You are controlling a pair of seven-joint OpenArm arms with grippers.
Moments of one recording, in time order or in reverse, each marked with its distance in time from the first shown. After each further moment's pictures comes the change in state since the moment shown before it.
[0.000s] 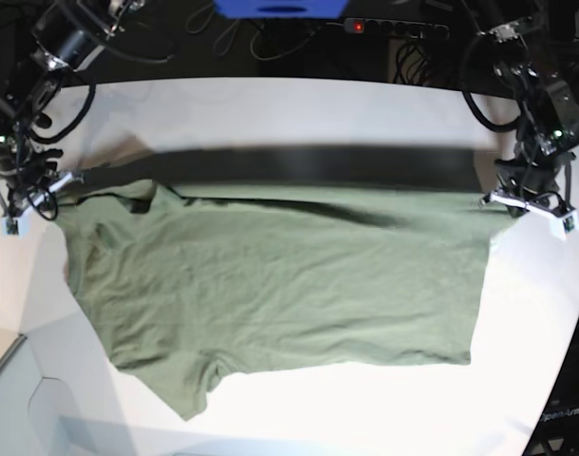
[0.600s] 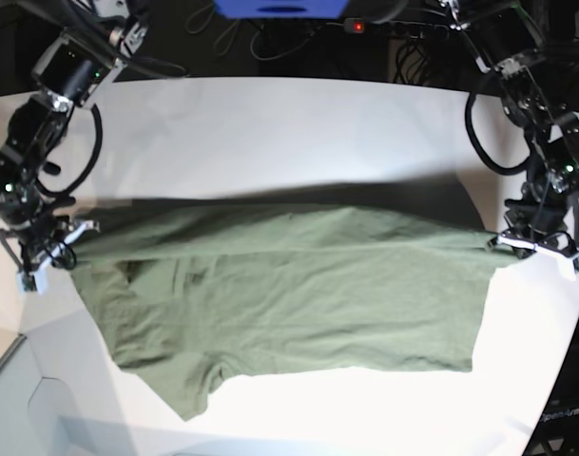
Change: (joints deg) left arm -8.2 -0.1 0.0 0.0 0.4 0.1 3.6; right arm 6.9 0.3 -7.2 1.2 0.0 0.1 -1.8
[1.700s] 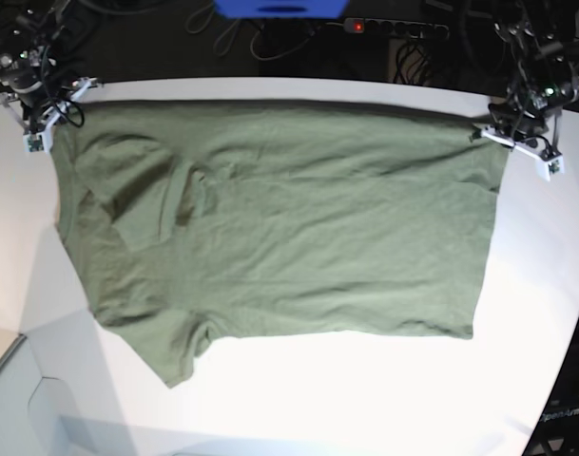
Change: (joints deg) left arm 19.8 -1.0 0.4 -2.3 -0.1 -0.1 -0.5; right arm -30.4 -5.0 5.2 13.6 0.3 0.1 0.5
